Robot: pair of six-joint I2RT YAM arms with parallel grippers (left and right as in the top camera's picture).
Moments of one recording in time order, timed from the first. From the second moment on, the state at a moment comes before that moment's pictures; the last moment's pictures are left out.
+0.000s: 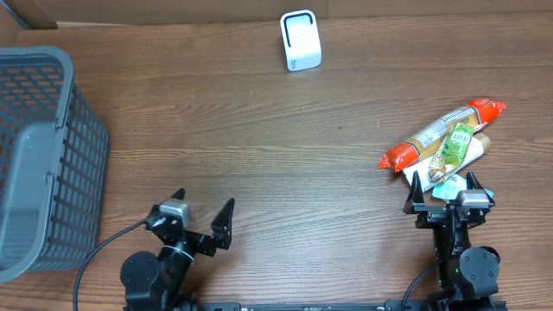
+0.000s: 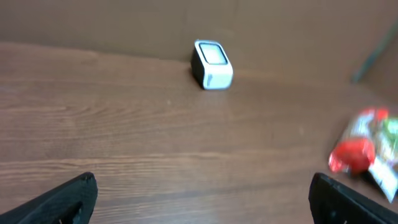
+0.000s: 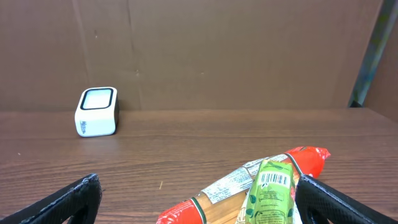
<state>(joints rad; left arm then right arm) 0.08 0.02 0.23 -0.43 0.38 -0.18 0.18 0.01 0.02 -0.01 0.19 0.01</state>
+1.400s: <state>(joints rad) 0.09 0.12 0.01 -0.06 0.17 -0.42 0.18 0.01 0.02 -0.01 0.19 0.01</state>
